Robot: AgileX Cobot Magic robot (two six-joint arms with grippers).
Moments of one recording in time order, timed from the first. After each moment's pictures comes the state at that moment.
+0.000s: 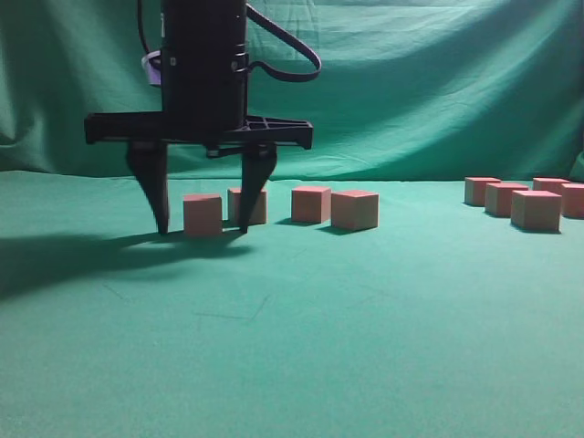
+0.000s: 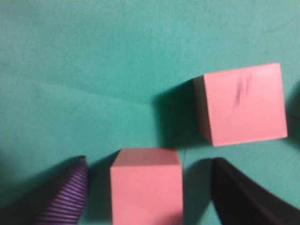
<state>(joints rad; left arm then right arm) -0.01 -0.01 0.02 -0.19 0.36 -0.08 0.82 2.33 -1.95 -0.18 1.03 0.69</state>
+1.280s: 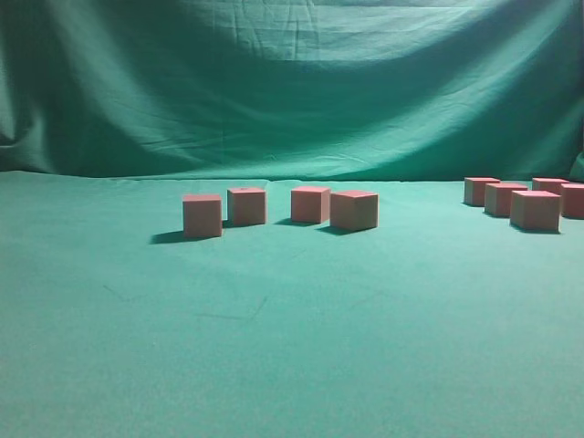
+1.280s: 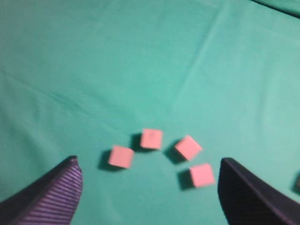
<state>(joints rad) -0.01 -0.01 0.02 -0.19 0.36 -0.08 0.75 1.81 -2.02 -0.18 1.26 0.30</state>
